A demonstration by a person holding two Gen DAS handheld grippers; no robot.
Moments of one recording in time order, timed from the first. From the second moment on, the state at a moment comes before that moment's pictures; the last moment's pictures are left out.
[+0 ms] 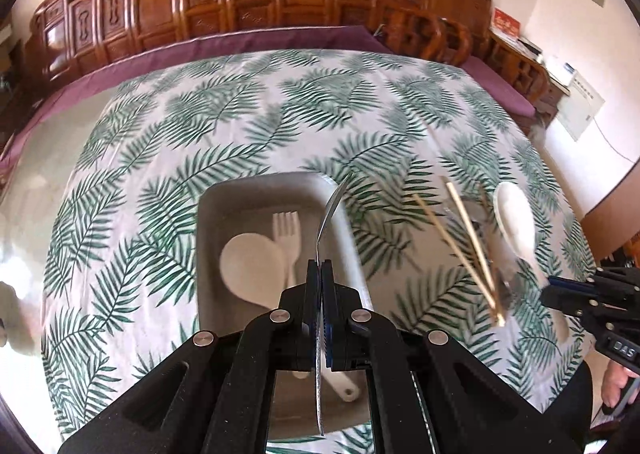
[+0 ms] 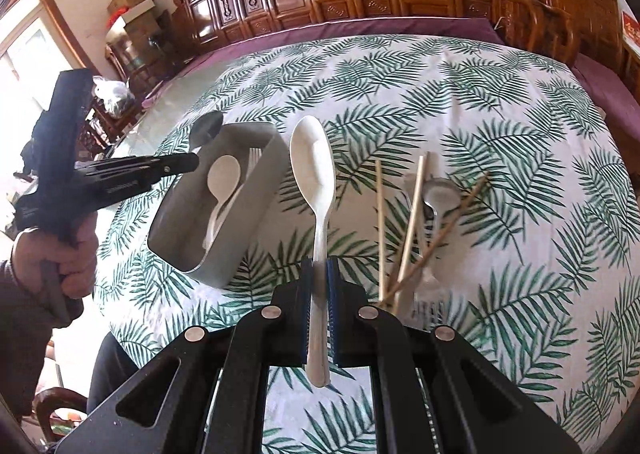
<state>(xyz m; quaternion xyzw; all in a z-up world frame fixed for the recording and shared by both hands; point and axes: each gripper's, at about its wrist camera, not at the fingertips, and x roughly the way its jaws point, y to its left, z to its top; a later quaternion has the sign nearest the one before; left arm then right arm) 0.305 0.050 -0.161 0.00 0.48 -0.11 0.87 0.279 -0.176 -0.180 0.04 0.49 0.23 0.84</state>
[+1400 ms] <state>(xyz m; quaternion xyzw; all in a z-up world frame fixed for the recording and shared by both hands) 0.268 0.136 -0.144 -0.03 0.46 -0.05 0.89 0.310 -0.046 -0.186 0.02 0.50 0.30 0.81</state>
